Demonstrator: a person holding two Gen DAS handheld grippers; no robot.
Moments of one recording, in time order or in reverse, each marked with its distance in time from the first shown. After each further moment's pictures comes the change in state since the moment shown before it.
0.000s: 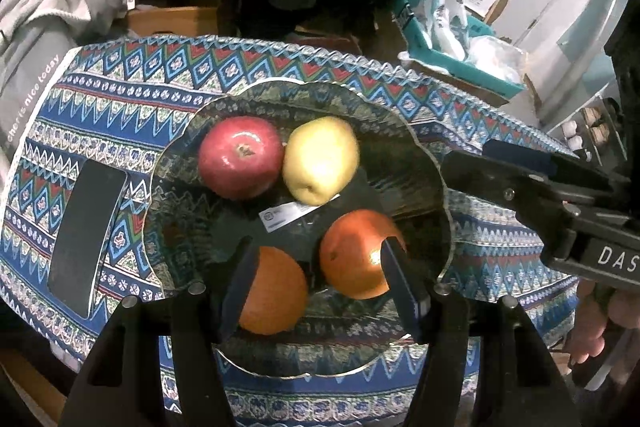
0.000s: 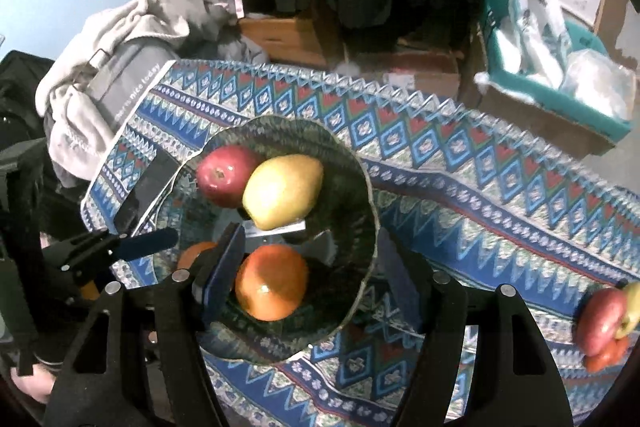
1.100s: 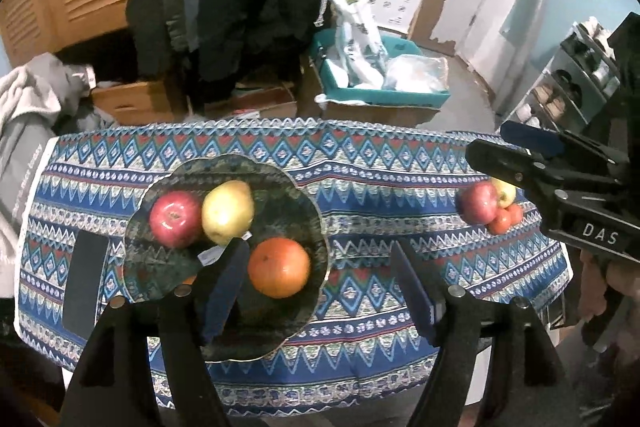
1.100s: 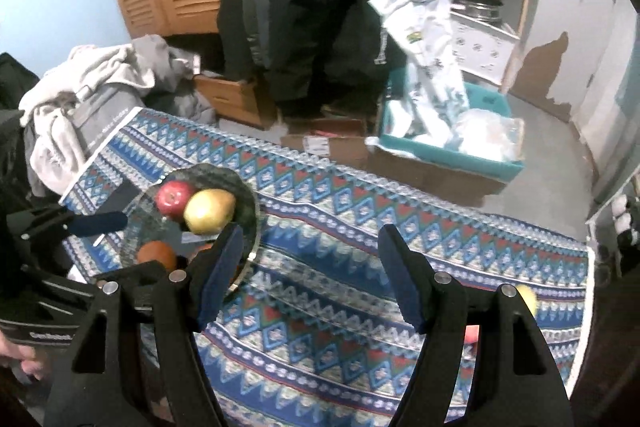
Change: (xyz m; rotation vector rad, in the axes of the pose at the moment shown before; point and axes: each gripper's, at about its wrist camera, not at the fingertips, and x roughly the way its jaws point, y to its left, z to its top) left arm -0.072 -0.090 0.002 0.183 -0.130 -0.067; right arm -0.134 -0.043 -0.033 -0.036 -0.202 -0.229
